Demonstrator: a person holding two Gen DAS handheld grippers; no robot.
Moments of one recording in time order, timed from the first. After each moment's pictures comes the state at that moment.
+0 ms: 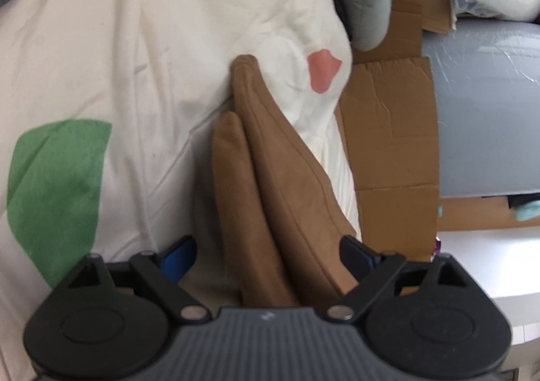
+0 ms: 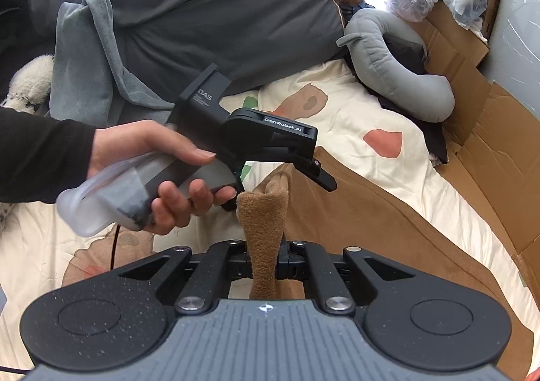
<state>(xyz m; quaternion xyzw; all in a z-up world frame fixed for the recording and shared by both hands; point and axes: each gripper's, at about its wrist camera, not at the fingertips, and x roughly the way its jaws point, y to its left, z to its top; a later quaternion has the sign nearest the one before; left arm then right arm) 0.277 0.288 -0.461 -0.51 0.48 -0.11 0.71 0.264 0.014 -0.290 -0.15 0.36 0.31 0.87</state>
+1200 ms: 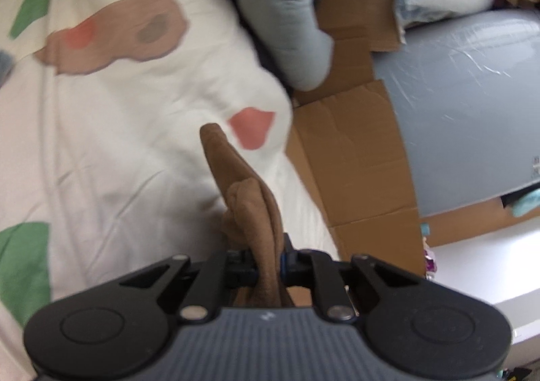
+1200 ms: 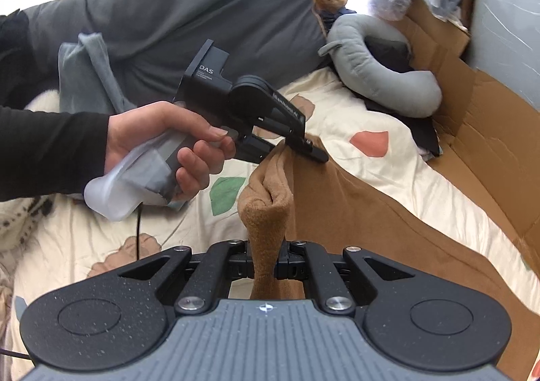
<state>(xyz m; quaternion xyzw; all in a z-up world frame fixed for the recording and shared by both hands) 0.302 0.271 -0.386 -0.46 0.41 -0.11 0.78 0.264 -0.032 -0.269 -0.08 0.36 0.32 0.87</state>
